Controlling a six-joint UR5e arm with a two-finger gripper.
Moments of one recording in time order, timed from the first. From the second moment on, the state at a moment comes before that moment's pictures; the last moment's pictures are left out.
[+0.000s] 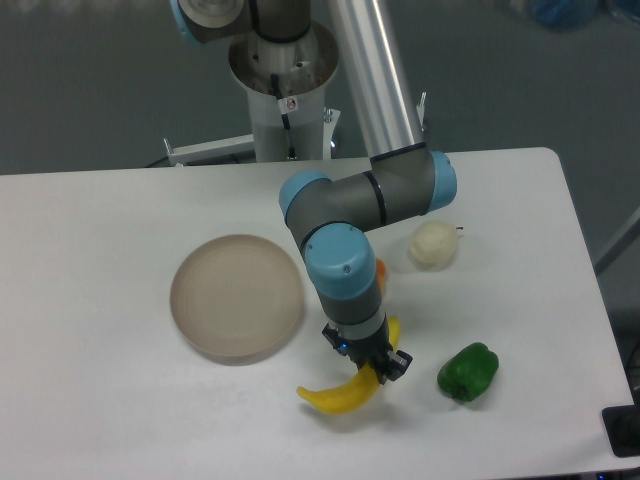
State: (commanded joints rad) arm 2.15 -2.18 -1.54 -0.79 1.70 0.88
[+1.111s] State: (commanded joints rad) arm 2.14 -2.23 -1.54 -0.79 1.71 0.83
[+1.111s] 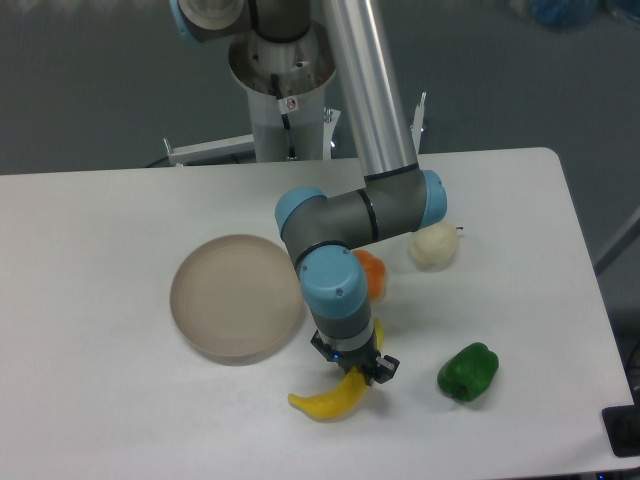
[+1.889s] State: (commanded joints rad) arm 2.14 -2.21 -1.52 -0.79 1.70 0.84
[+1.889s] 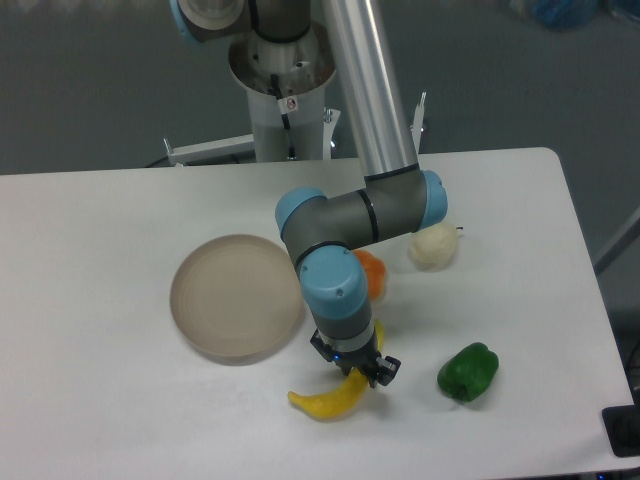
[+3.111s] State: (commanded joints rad) arm 2.40 -2.16 -1.34 -0.79 1.66 1.16
